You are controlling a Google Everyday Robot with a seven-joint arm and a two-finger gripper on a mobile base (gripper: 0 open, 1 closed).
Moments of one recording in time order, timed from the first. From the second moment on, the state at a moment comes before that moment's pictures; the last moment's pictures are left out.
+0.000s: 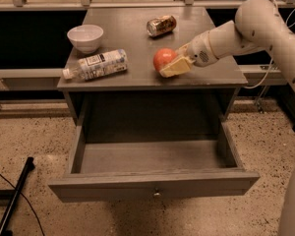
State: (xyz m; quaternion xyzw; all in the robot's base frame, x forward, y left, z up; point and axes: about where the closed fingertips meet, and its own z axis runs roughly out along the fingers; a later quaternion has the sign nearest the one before) arm 0.700 -0.076 0.852 -0.51 0.73 0.25 0.38
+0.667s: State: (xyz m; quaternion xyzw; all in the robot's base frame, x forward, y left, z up) arm 0.700 -0.076 0.851 -0.51 0.73 0.25 0.38
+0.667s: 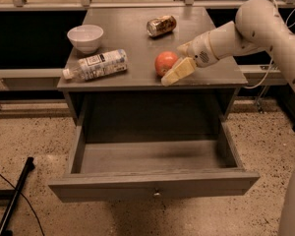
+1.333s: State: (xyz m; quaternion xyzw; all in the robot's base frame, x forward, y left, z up) arm 0.688 -0.116 0.906 -0.57 0.65 0.22 0.46
